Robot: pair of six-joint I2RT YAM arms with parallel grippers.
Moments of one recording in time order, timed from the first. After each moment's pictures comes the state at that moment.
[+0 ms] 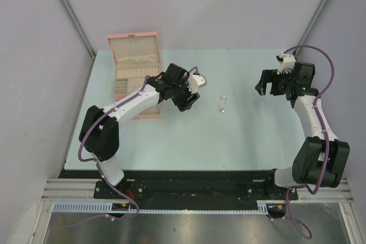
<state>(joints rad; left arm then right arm) -0.62 1.73 1.40 -0.55 0.21 0.32 -0.16 1.39 1.09 -0.33 -0.44 -0.11</state>
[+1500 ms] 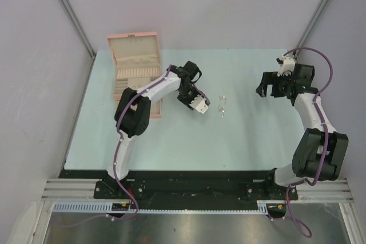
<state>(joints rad) -0.60 2.25 1.90 -0.96 0.31 1.74 -0.20 1.46 1.09 -0.34 -0.46 -0.13</state>
